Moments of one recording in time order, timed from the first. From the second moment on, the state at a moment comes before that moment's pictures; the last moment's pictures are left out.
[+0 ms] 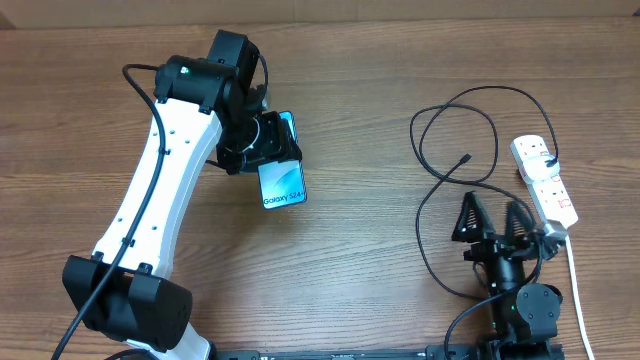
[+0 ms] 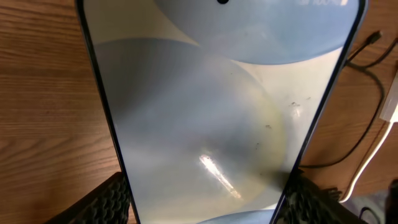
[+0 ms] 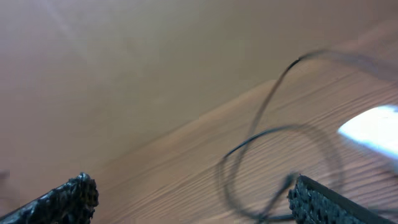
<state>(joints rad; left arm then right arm) -0.27 1.78 1.79 -1.45 0.30 -0.45 0.07 0.01 0.02 -0.02 0.01 0.56</state>
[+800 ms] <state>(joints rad) -0.27 1.81 1.79 -1.43 0.30 -0.61 0.07 0.03 0.02 -0.01 -0.76 1.12</state>
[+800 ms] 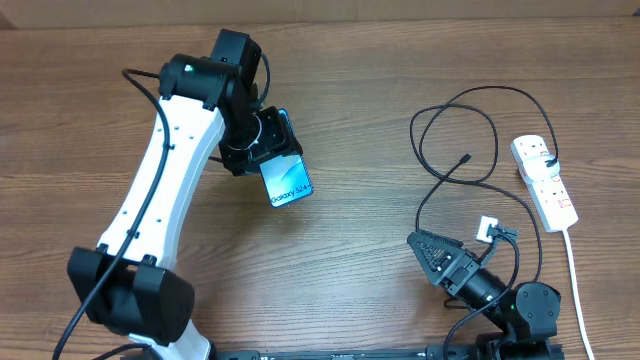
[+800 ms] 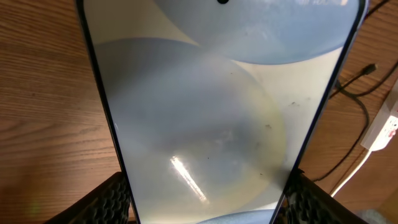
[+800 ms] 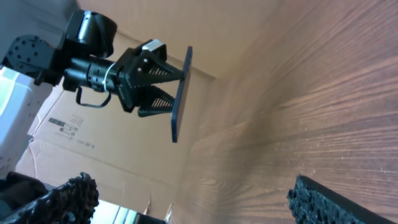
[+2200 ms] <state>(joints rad) -0.27 1.85 1.79 -1.37 0.32 -0.66 0.34 1.25 0.49 -0.09 -0.68 0.90</state>
